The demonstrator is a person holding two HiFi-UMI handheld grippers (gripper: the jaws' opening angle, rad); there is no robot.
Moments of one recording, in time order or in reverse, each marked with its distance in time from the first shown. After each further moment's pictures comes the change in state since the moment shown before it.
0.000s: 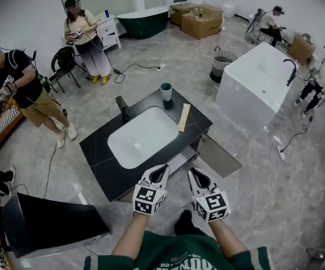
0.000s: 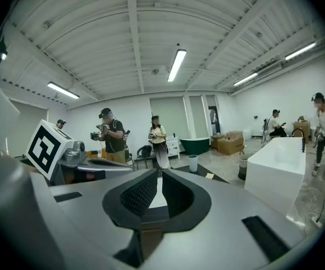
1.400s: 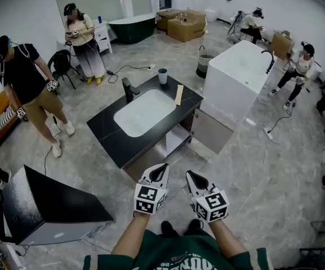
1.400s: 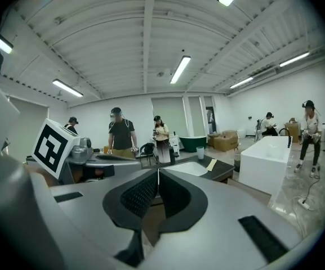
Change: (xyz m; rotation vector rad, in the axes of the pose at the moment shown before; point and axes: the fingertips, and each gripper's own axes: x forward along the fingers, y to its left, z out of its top) left arm -0.255 -0.109 -0.058 0.050 -0.043 -0.072; right arm -0.199 0.221 -0.060 0.006 0.013 -0.049
